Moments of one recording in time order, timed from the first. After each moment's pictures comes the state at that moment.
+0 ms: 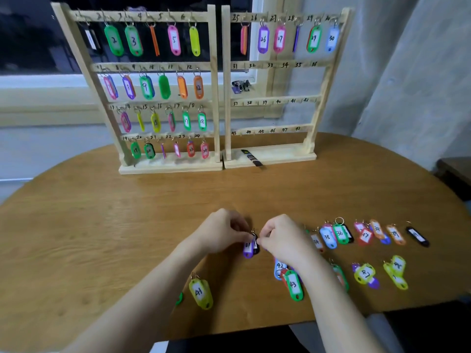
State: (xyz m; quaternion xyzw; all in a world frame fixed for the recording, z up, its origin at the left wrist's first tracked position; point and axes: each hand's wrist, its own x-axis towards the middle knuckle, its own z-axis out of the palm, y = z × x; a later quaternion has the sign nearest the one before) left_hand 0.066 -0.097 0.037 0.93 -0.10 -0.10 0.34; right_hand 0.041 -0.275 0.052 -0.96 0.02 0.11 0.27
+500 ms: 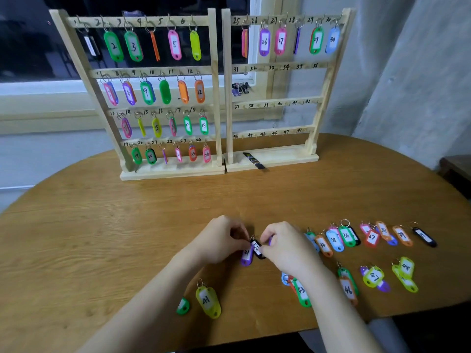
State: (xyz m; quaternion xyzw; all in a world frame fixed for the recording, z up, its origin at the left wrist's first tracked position) left_hand 0.064 -0.083 0.034 0.92 -0.14 -0.10 0.35; right_hand 0.034 -0.266 0.047 -0.96 0.00 0.08 0.26
